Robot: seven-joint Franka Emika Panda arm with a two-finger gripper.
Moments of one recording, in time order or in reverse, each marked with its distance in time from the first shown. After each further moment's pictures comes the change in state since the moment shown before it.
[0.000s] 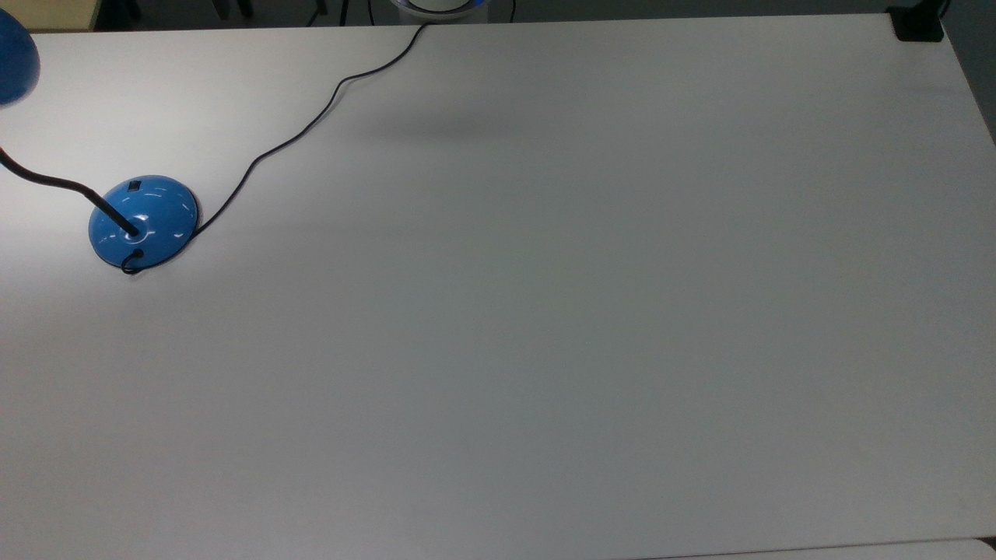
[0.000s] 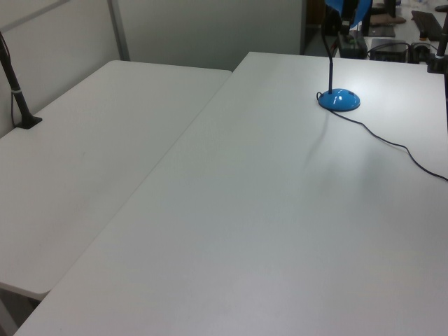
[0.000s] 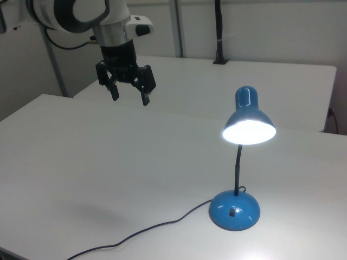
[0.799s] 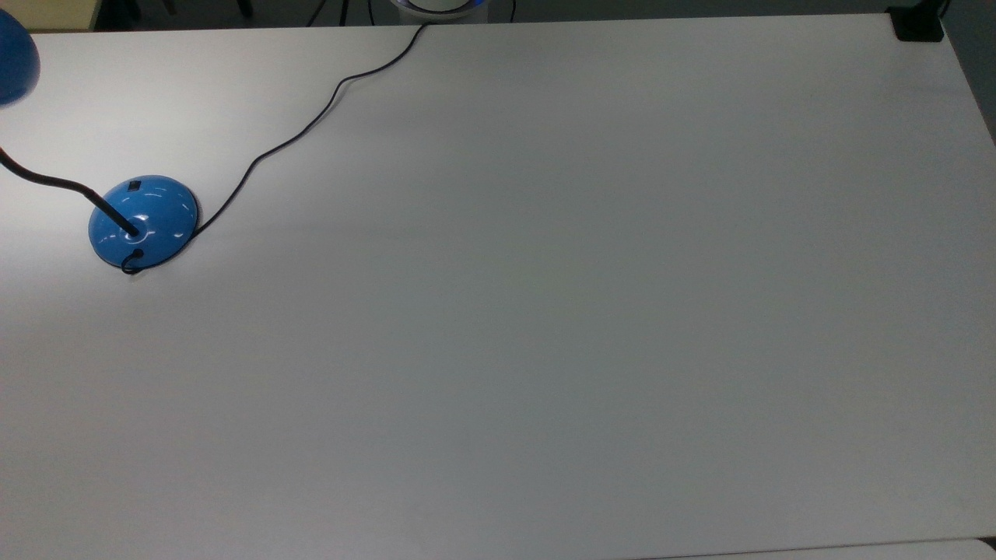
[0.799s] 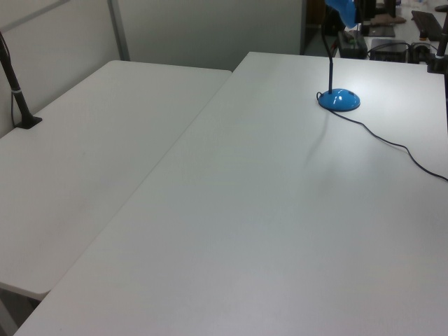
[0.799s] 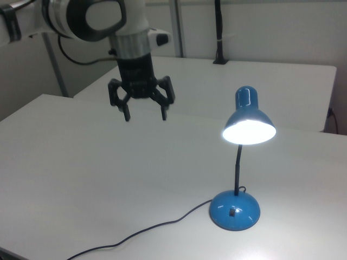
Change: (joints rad) arm -0.078 -0.001 -0.030 -0.032 -0.063 -0.045 -0.413
